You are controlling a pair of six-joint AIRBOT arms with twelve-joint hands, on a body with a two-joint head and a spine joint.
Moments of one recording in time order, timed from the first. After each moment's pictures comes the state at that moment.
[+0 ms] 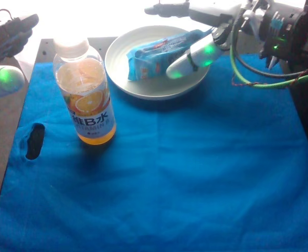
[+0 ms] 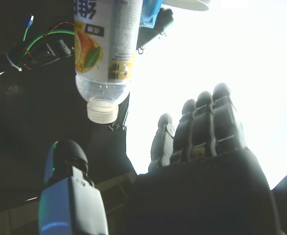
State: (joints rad) left arm 1.13 -0.87 1.32 0.05 -1.11 0.06; right arm -0.50 -1.72 2.22 -0.83 0.56 0.36
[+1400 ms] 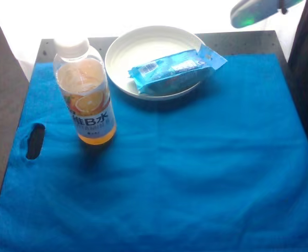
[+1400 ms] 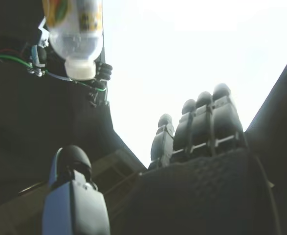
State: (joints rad) left arm 1.45 -0.75 1.17 -0.31 -1.50 0.19; right arm -0.33 -1.12 1.55 -0.62 0.80 0.03
